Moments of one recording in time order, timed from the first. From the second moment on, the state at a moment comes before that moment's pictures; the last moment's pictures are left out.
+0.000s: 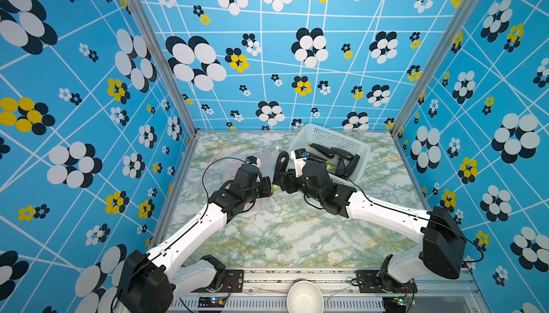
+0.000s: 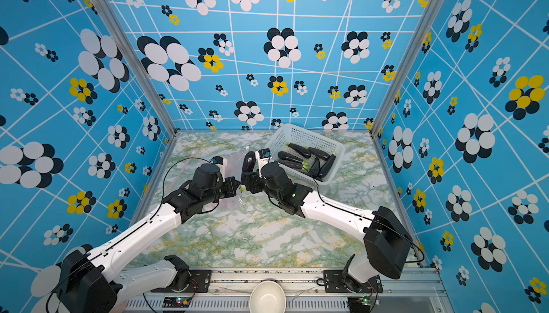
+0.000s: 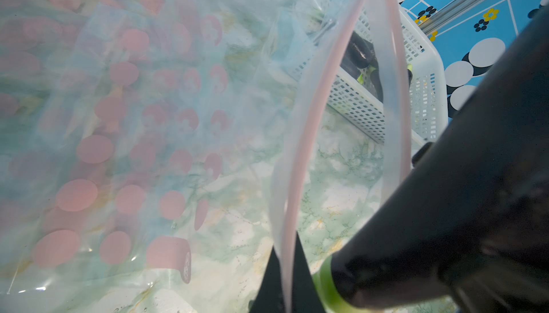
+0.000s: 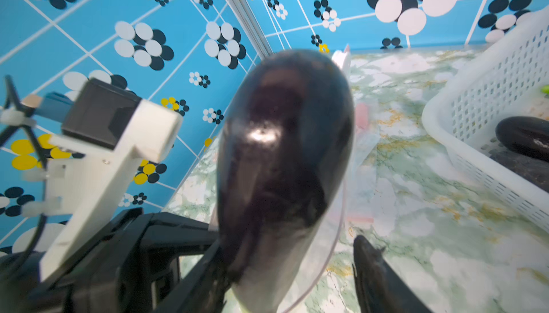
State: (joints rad) left arm -0.54 1.14 0.84 -0.35 0.06 -0.63; right arm 0.92 1.54 1.11 0.03 0.15 0.50
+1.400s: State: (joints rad) left arm -0.52 1.11 0.85 -0.35 0.12 -0.62; right arm 0.75 1.81 1.43 -0.56 -0.16 0.69
